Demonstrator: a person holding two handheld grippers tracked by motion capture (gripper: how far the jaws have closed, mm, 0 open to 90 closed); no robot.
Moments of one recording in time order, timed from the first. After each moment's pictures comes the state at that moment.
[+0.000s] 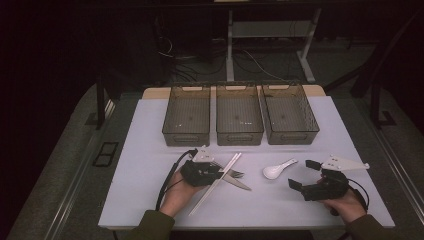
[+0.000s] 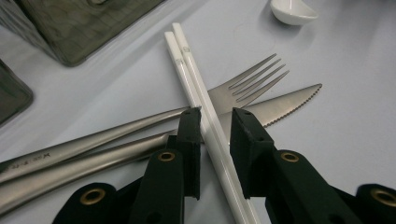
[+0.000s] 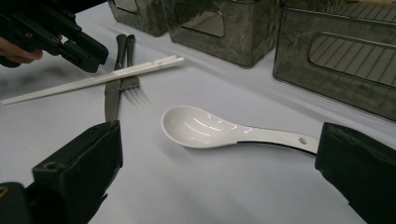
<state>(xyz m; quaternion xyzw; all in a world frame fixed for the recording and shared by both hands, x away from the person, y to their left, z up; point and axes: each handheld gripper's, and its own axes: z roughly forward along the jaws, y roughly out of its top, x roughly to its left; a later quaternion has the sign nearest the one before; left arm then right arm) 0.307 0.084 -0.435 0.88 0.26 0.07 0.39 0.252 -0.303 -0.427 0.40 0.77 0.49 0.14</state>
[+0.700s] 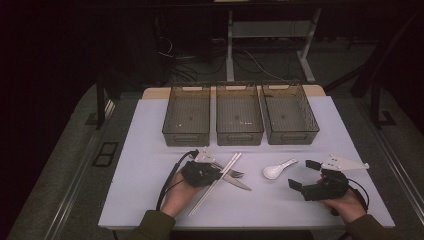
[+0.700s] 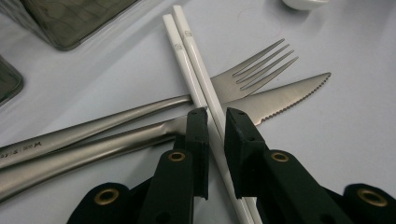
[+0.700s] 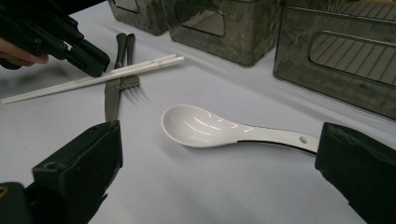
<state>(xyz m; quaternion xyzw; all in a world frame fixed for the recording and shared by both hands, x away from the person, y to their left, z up) 0.308 0.083 -0.440 0.88 0.27 0.06 0.37 0.252 -0.303 -0.428 0.40 0.77 0.49 0.13</state>
